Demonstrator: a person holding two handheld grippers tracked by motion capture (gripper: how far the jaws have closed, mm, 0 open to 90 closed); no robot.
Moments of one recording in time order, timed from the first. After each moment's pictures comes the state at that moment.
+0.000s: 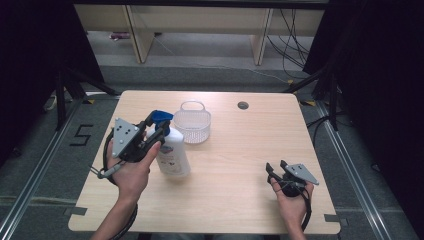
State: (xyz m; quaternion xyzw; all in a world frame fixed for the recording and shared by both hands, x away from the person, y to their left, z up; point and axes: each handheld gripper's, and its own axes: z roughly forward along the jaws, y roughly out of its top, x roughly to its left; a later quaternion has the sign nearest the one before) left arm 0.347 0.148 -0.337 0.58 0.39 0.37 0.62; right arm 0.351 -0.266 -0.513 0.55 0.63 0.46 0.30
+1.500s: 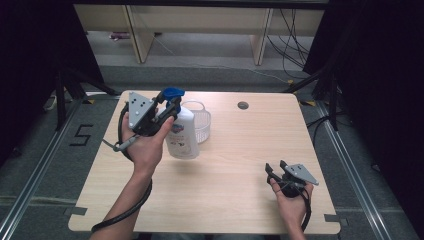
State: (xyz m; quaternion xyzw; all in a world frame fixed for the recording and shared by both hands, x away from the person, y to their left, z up) left arm 0.390 0.122 -0.306 0.57 0.38 0.38 0.62; right arm 0.351 -0.266 -0.514 0.54 0.64 0.46 0.31
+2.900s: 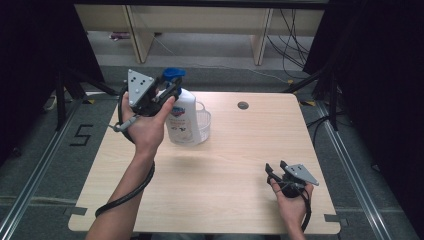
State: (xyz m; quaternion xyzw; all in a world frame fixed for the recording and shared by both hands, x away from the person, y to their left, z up) left arm 0.413 0.118 -0.273 0.56 0.38 0.39 0.63; right arm 0.352 -0.269 -0.514 0.53 0.64 0.46 0.31
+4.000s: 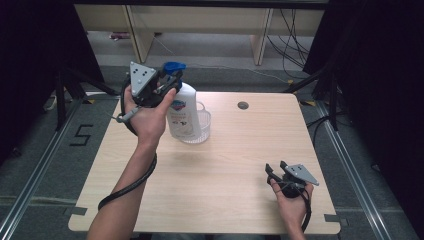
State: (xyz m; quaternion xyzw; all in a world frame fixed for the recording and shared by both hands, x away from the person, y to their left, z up) left arm 0.430 0.117 -0.269 0.55 0.40 0.38 0.62; right arm 0.351 -0.268 -0.513 0.54 0.64 0.45 0.31
